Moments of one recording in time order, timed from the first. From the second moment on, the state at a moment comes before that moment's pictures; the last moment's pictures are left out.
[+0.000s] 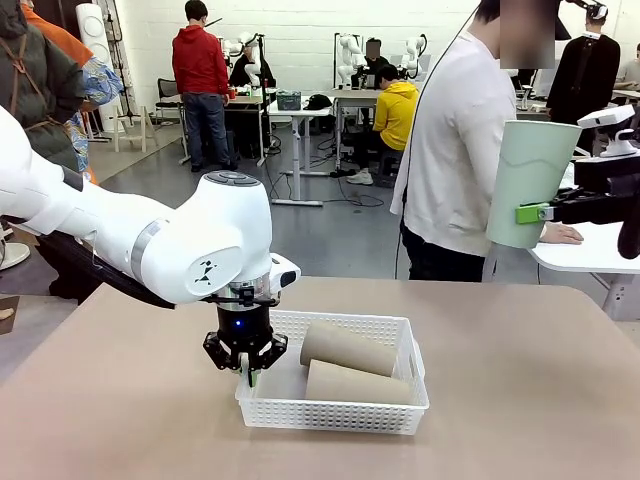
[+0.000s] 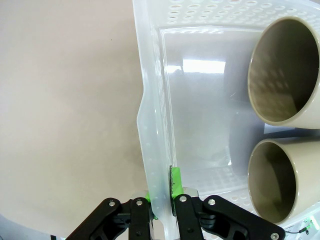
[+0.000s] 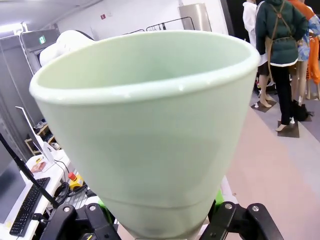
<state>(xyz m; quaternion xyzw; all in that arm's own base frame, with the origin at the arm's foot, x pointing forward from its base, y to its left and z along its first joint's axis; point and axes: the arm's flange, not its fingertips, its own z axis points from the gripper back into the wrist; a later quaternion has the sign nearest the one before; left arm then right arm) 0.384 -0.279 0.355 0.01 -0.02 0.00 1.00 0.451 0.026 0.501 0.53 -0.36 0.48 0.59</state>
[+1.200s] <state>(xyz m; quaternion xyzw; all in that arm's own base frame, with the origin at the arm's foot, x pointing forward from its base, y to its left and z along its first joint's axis) 0.384 -0.278 0.354 0.01 -0.02 0.00 1.00 0.419 0.288 0.450 0.03 0.12 0.61 0.78</state>
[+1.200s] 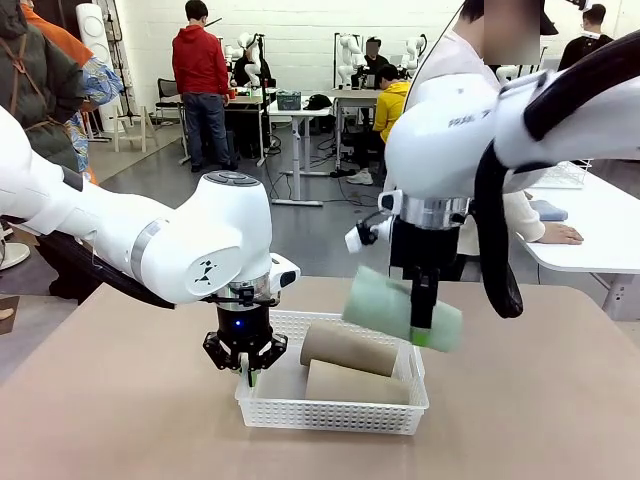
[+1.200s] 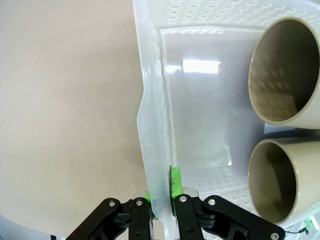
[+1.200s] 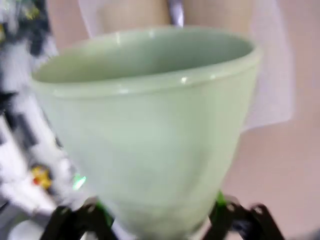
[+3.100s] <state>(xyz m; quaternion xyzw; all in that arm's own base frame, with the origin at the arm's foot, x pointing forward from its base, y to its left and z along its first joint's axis) 0.384 -0.278 0.354 0.01 -0.02 0.00 1.00 0.446 0.312 0.387 0.14 0.09 0.70 0.69</state>
